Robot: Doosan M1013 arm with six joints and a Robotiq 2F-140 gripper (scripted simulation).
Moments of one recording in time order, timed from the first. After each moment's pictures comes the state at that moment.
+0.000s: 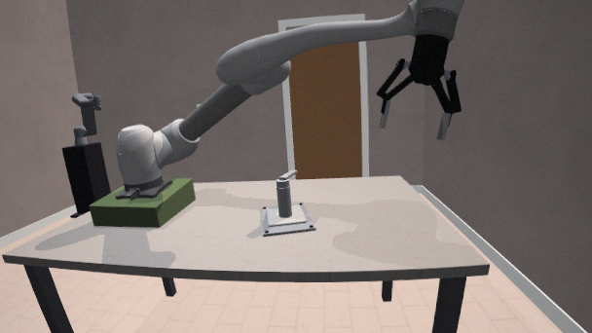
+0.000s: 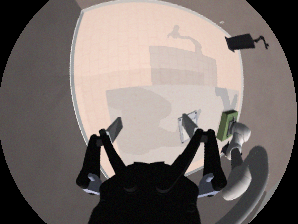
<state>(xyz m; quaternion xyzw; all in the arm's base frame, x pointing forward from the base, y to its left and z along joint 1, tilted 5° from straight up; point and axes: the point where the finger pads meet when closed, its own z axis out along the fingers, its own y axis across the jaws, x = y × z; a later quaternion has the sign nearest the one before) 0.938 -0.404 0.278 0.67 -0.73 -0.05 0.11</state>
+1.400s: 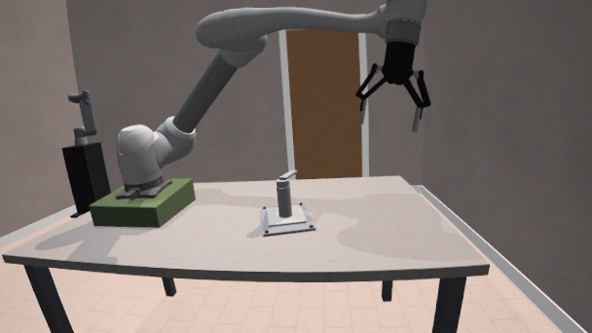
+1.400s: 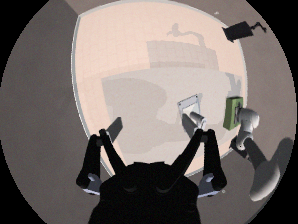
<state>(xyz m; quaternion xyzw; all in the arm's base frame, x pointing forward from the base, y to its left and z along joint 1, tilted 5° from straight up) 0.914 -0.297 0.276 0.64 -0.76 -0.02 0.10</state>
